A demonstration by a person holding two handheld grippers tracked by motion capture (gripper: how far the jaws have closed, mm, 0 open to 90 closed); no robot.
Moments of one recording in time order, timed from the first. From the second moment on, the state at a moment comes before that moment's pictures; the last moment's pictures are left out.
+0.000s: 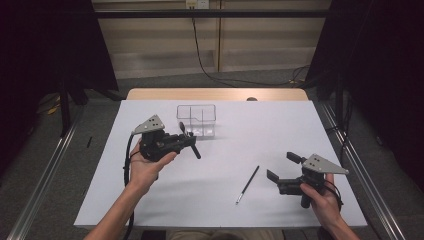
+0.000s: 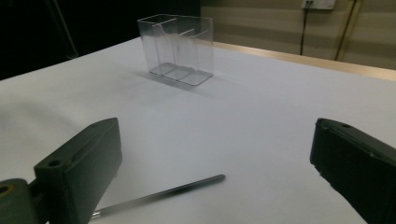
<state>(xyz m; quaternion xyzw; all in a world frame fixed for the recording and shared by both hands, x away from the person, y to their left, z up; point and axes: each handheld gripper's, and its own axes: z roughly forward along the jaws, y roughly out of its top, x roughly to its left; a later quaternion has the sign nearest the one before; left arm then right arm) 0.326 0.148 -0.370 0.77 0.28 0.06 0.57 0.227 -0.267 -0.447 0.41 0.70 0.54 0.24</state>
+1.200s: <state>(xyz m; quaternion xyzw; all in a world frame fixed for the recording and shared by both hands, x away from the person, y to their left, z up) 0.378 0.122 -0.345 0.76 0.30 0.09 0.57 0.218 -0.269 -0.449 0.40 0.68 0.56 0.25</state>
